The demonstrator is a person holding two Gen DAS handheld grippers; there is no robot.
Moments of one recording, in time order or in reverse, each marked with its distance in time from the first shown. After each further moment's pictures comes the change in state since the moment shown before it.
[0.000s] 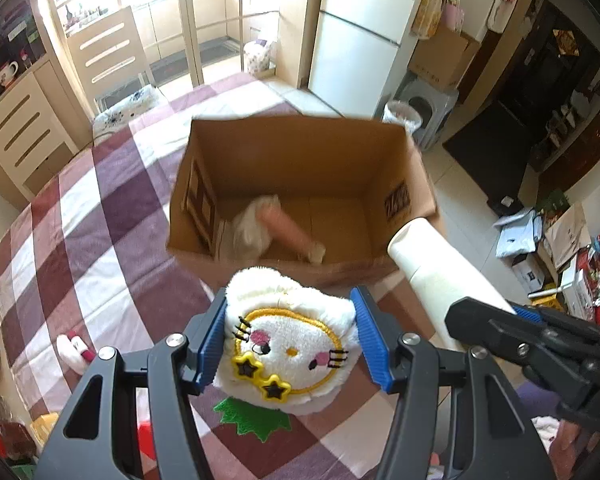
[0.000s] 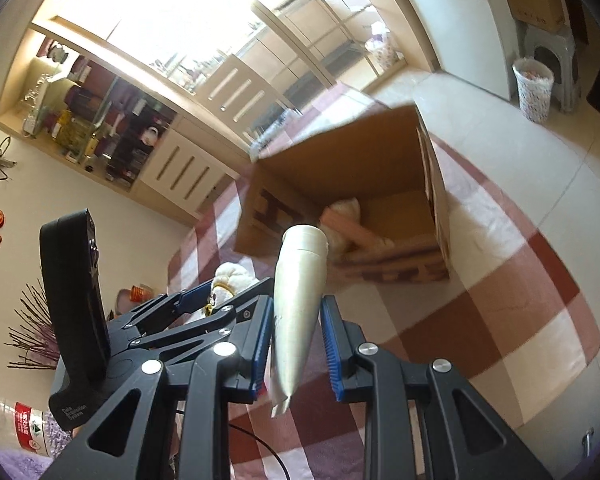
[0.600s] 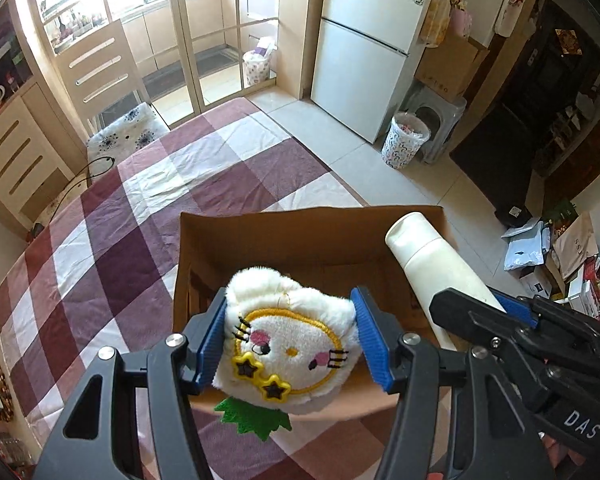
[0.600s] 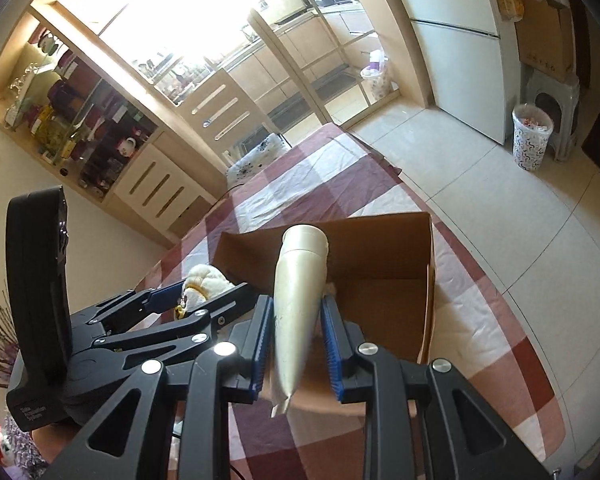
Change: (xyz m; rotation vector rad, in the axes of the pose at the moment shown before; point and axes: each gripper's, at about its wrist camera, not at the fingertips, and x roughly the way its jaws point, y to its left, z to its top) left arm 0.050 0.013 0.096 0.017 0.004 0.012; right arm 0.048 -0.004 0.089 -0.073 -0.052 -0.115
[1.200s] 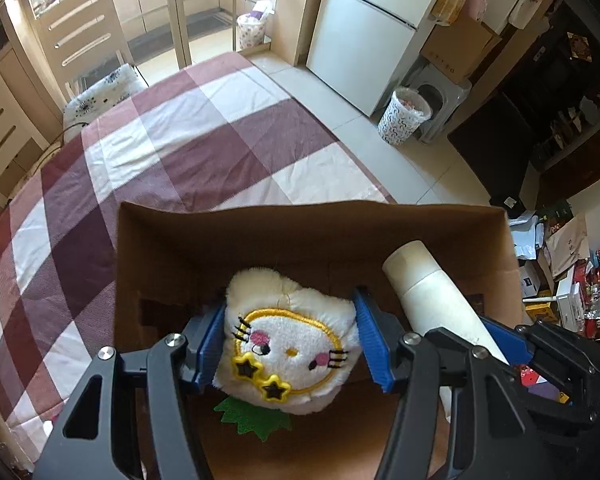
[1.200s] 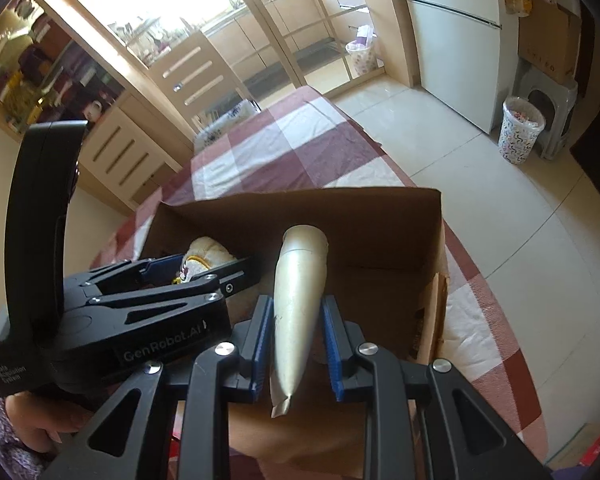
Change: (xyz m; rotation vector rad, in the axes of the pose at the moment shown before) left arm 0.081 0.014 0.008 -0.041 0.122 -0.062; right arm 0.058 -0.014 0.001 -0.058 0.112 -0.136
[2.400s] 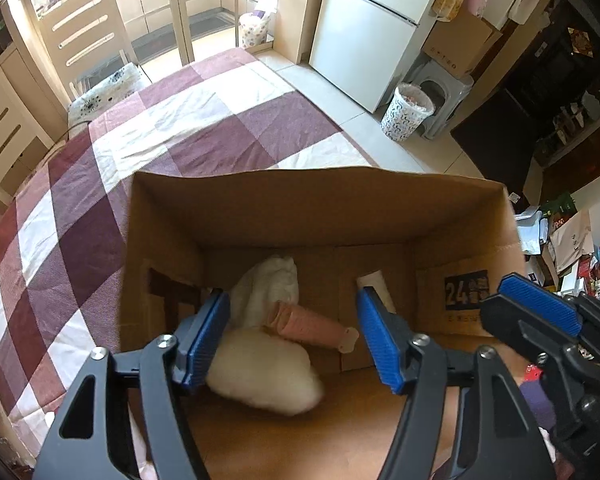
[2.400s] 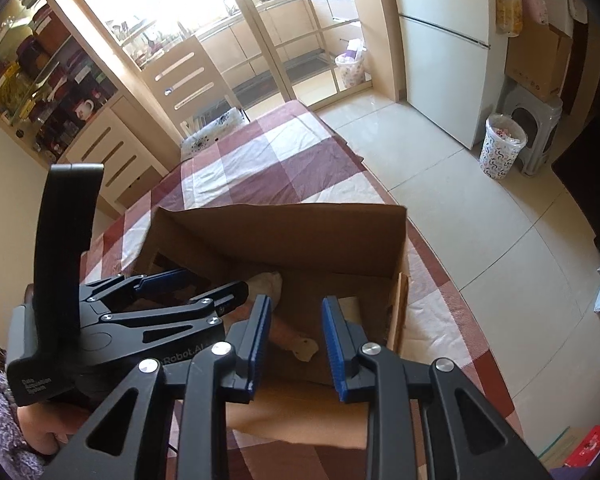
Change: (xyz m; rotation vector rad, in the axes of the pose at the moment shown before) left arm -0.011 0.002 -0.017 0.005 -0.013 0.025; right arm -0.034 0.011 -0.003 -0.021 -0.045 -0.064
